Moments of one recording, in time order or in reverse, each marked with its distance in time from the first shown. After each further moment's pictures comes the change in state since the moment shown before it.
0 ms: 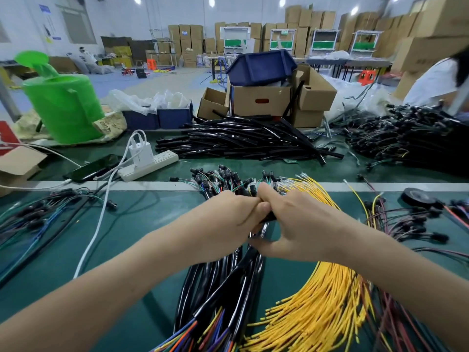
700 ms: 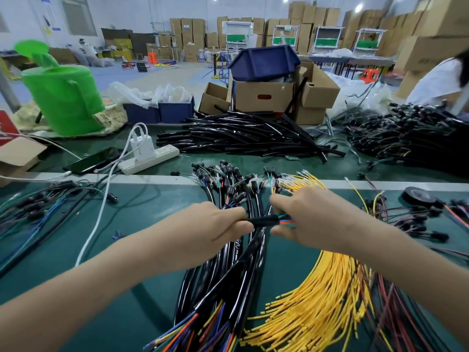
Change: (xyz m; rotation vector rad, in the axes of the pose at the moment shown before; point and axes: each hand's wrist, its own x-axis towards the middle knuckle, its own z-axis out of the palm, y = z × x) left_hand -0.026 -0.025 -0.003 0.256 -0.163 -0.002; right_hand -0.002 0.022 0.006 -0.314 -0.163 0.135
